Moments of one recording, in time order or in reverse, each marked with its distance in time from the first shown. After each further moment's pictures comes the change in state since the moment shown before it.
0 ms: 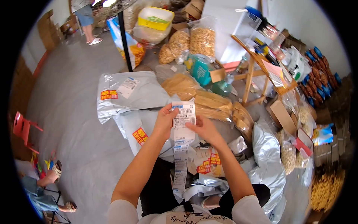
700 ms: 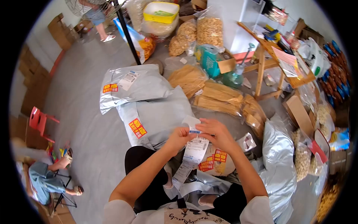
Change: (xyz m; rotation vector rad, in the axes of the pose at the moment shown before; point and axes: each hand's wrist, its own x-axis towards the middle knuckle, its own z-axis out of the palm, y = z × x) left_hand -0.041 -0.100 0.043 0.374 -0.054 -0.183; right_hand -0.042 0.040 -0.087 -0.450 -0.160 -0.689
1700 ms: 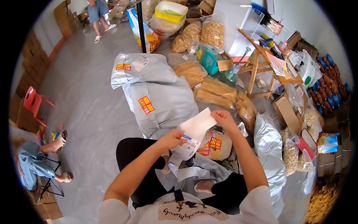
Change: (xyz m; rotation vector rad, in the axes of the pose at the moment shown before) left_hand -0.111 -0.030 -0.023 0.151 -0.188 -0.142; right_hand -0.043 -0.015 0.022 0.759 0.064 0.704
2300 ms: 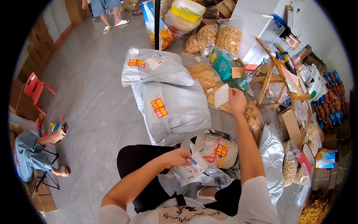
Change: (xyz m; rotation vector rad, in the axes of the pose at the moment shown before) left_hand -0.036 -0.006 -0.020 -0.004 -0.202 -0.200; right_hand 0.132 -0.030 0.002 -0.745 0.673 -0.333
